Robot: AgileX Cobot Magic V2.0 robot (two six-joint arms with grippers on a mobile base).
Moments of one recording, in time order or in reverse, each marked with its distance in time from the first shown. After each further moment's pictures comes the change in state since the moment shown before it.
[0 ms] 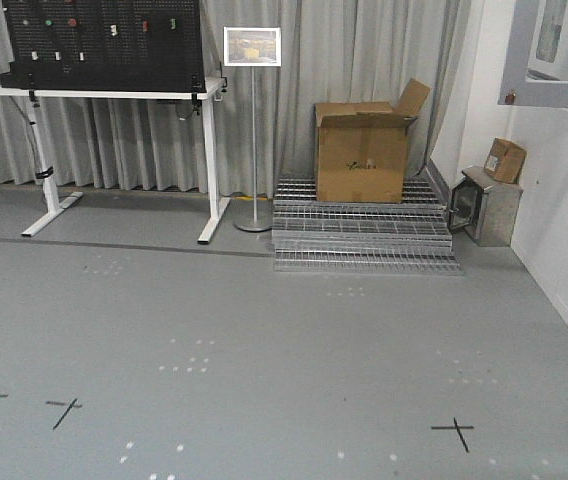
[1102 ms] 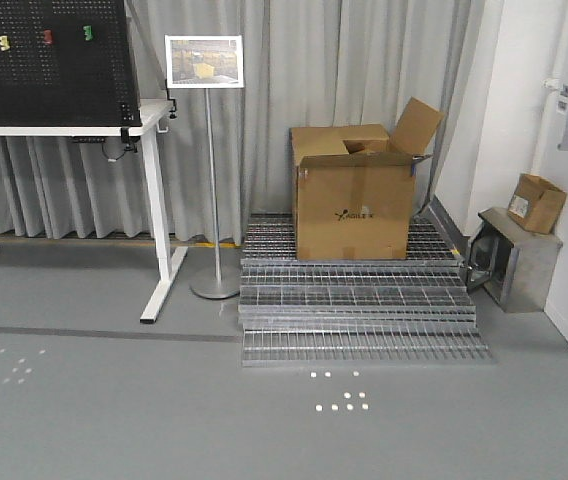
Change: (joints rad) left arm 0.000 0.000 0.000 0.000 0.015 0.000; right arm 0.000 0.000 0.000 0.000 0.001 0.000
